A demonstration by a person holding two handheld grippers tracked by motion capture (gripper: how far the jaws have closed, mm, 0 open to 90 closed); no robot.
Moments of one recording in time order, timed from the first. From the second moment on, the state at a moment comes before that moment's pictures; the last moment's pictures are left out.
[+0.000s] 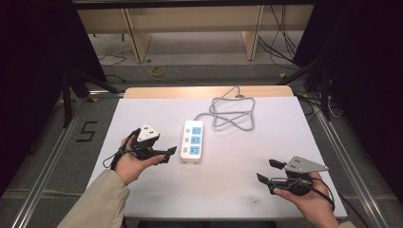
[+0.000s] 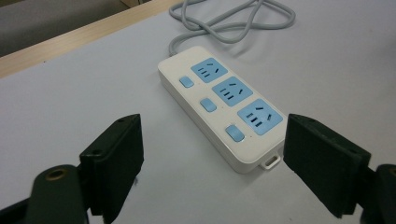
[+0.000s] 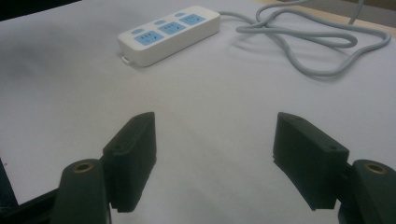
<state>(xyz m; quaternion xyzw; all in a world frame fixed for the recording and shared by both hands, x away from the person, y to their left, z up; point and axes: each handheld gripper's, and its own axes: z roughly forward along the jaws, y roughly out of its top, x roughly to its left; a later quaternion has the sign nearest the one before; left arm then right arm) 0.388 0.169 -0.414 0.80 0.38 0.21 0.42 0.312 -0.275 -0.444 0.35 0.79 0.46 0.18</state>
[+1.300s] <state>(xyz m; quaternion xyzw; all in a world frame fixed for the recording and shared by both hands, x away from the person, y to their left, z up) 0.344 0.216 -0.442 0.79 0.39 0.23 0.41 0.314 -0.283 -0.444 0.35 0.79 0.46 0.19</state>
